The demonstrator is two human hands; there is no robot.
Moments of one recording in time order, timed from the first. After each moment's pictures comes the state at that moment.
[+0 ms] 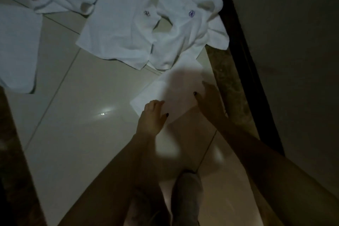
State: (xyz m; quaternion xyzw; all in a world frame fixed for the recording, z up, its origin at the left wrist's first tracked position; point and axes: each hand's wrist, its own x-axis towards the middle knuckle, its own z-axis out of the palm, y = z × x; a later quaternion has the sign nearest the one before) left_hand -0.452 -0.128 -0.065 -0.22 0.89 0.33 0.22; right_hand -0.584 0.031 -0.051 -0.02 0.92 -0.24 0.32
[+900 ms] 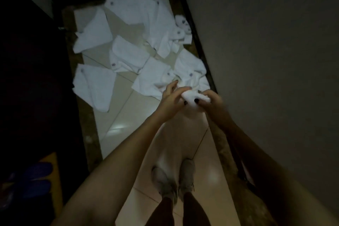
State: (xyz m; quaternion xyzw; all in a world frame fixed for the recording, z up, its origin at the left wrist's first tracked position) left_hand -0.516 -0.192 0.408 -0.17 0.82 0.53 0.10; right_hand -0.582 -0.033 0.435 -0.08 0.83 -0.48 0.28
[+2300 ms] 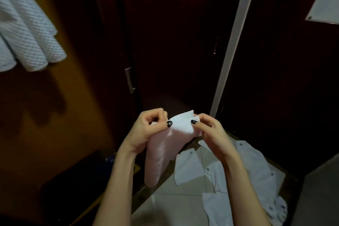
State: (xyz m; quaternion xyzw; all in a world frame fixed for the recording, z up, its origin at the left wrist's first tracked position) left_hand -0.245 -0.258 0.971 -0.32 0.62 0.53 -0.48; right_hand -0.456 -0.262 0.943 -0.55 0.45 -0.47 0.53
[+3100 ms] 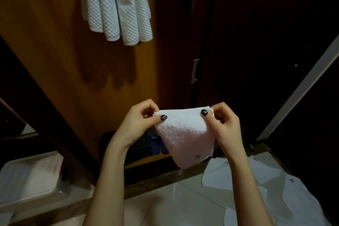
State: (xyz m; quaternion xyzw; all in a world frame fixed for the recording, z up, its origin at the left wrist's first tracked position) left_hand -0.128 -0.148 0.978 -0.59 0.53 0.29 -0.53; right_hand -0.350 -0.237 0.964 -0.69 0.34 -0.48 0.43
